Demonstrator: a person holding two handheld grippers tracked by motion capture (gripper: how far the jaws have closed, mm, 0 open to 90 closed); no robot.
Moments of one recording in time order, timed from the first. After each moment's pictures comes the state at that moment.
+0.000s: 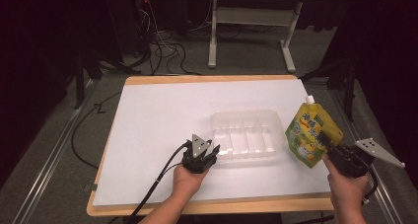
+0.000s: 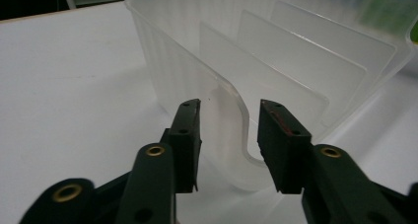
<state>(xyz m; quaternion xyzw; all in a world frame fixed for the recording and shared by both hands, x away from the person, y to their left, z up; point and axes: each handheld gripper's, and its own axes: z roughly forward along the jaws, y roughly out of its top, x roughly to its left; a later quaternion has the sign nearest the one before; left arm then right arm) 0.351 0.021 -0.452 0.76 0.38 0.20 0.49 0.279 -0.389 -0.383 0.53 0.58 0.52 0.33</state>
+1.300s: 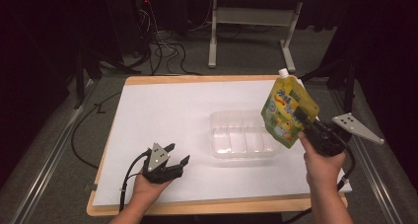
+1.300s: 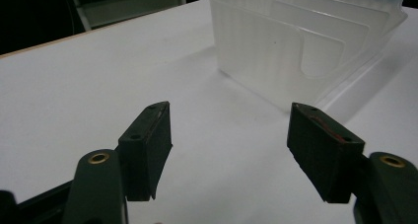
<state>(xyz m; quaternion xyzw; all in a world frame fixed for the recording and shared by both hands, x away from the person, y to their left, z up) 0.328 0.122 -0.448 0.77 0.33 0.23 0.49 0.310 -0.313 -0.322 0.48 0.58 0.57 0.33</state>
